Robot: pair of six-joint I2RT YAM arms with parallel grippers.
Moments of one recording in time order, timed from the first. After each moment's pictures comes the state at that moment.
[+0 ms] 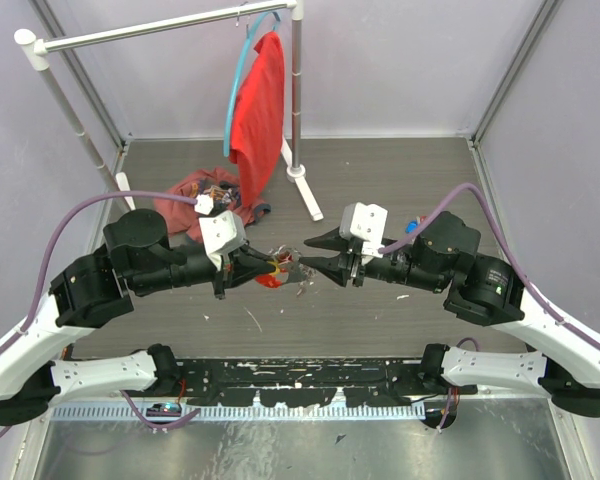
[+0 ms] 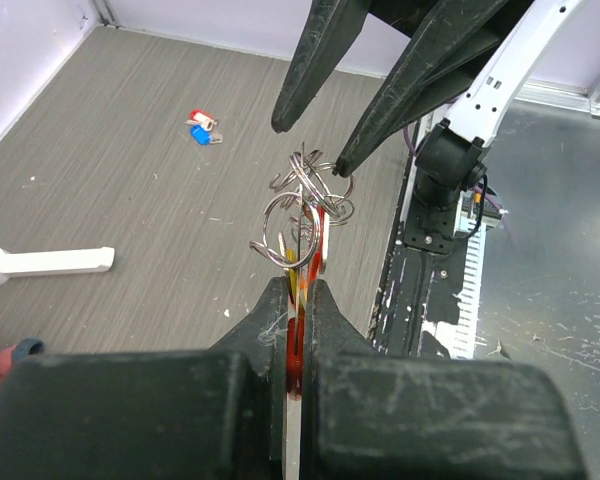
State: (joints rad) left arm -1.10 0.91 1.39 -0.67 0.18 0.07; right arm 1.12 0.92 1.33 -0.44 -0.15 -0.23
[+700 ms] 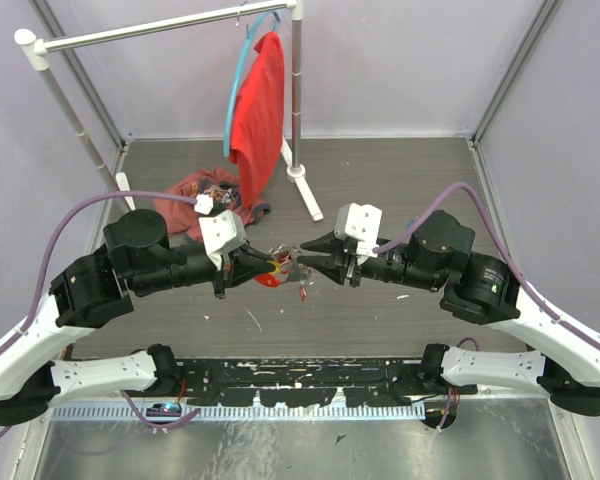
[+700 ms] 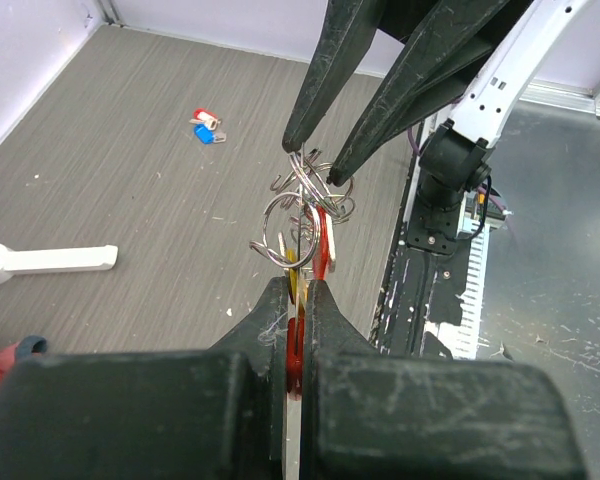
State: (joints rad) left arm -1.10 0.91 1.38 -0.67 0.17 0.07; right arm 1.12 0.94 1.33 -0.44 -0.17 -0.23
